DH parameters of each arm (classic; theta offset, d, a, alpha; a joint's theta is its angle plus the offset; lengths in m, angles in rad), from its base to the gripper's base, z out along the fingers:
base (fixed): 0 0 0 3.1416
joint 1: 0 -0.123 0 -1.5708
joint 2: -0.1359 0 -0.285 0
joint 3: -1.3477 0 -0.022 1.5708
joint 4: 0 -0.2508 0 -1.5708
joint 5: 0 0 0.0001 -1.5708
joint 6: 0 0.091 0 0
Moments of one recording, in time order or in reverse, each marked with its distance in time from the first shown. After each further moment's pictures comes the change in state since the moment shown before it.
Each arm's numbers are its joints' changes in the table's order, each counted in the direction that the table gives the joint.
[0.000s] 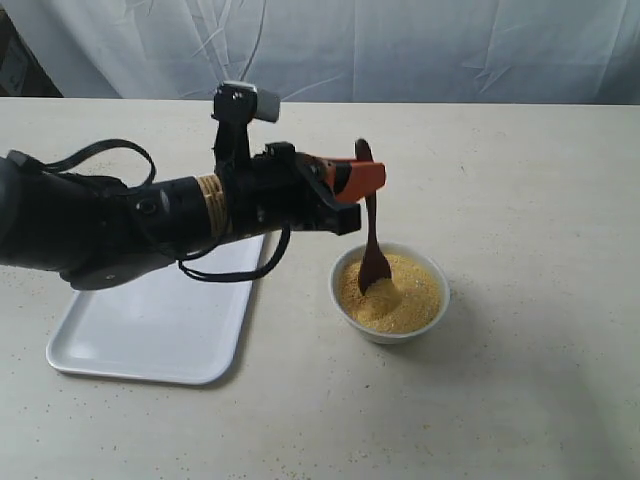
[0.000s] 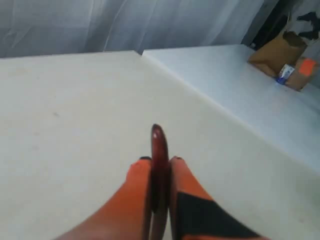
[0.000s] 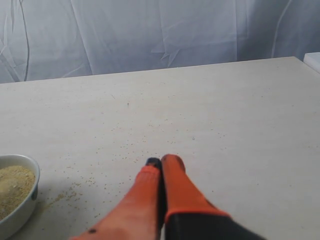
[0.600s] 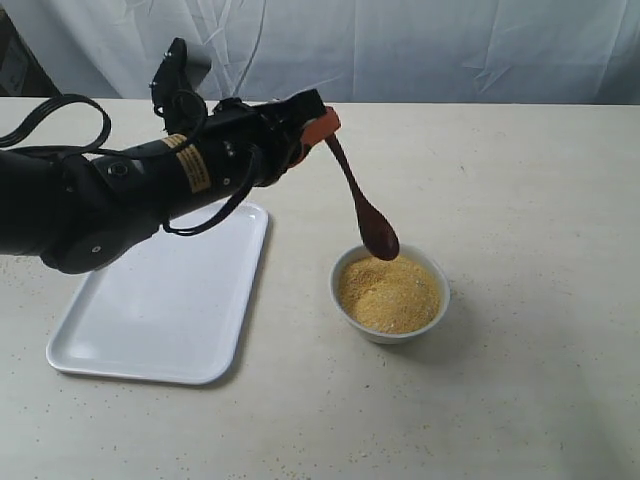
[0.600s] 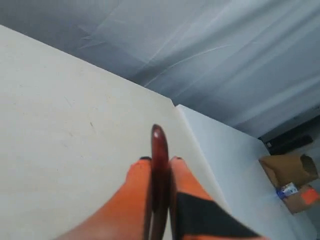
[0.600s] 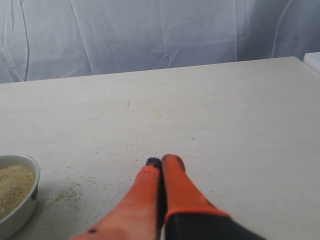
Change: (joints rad) left arm -0.012 0.096 0.005 0.278 -0.177 -0.341; right arm 0.000 0.000 0.000 0.000 0.000 0.000
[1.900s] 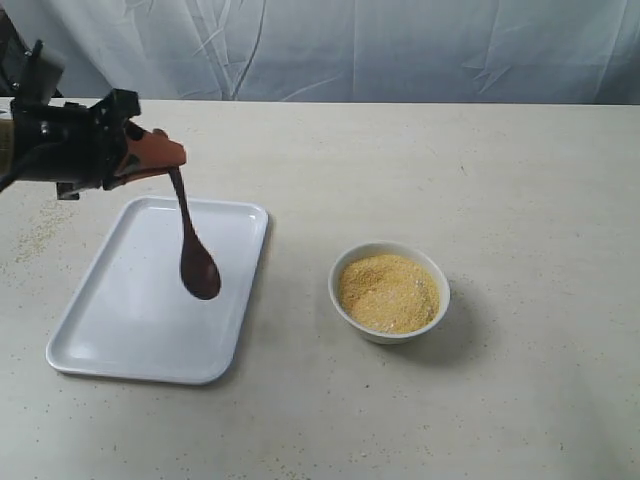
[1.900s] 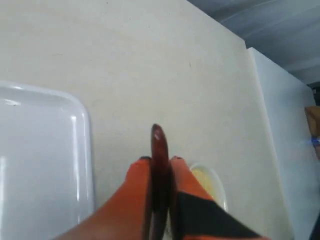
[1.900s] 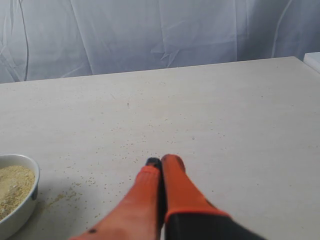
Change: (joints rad) left arm -0.643 0.011 0.073 -1.283 0.171 -0.936; right arm 0.000 0.000 0.000 0.000 0.000 0.000
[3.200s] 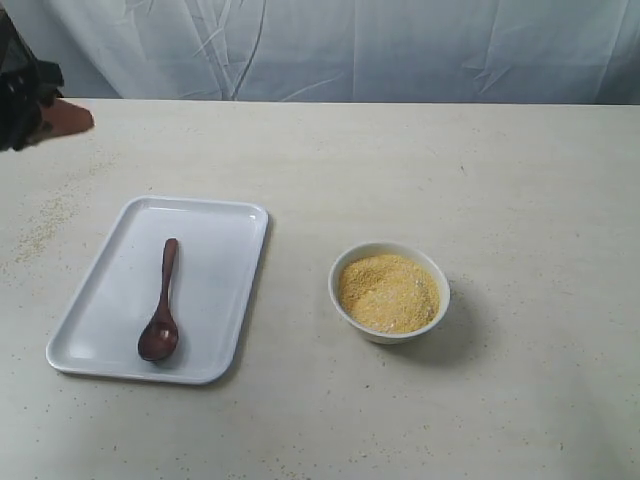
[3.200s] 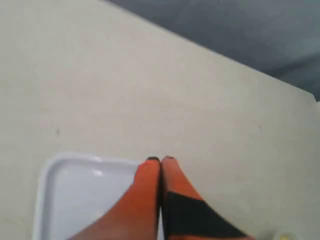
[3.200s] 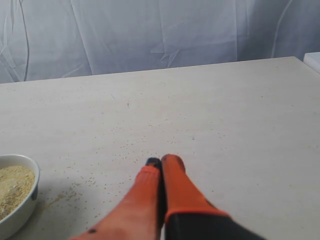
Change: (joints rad) left arm -0.174 0.095 0.071 -0.132 -0.144 0.010; right arm 0.000 0.000 0.000 0.000 0.000 0.000
